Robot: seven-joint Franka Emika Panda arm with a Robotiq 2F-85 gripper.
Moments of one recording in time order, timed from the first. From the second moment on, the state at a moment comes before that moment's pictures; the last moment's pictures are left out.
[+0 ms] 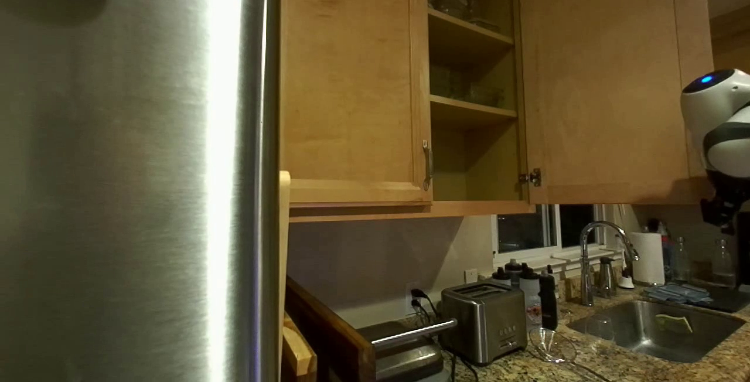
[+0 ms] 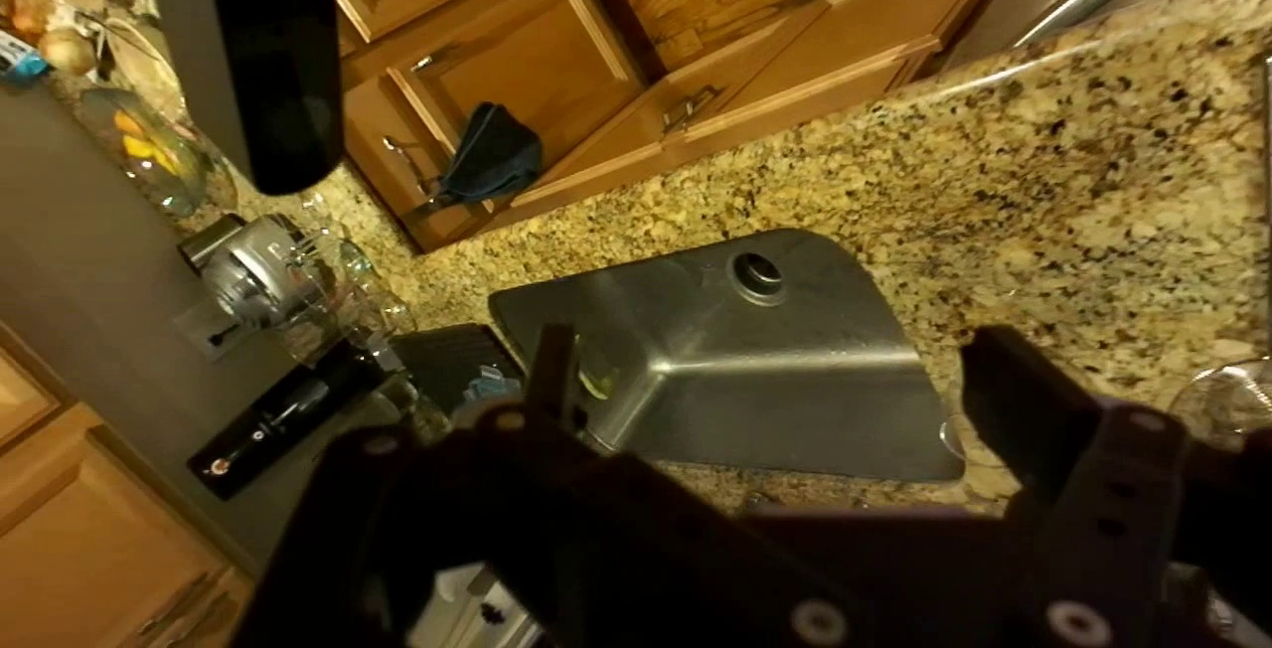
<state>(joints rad) -0.52 -0.77 -0.42 -2.48 -0.95 2.16 0.15</state>
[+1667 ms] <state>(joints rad) -0.58 -0.73 -0.55 -2.52 -1.08 2.77 0.05</state>
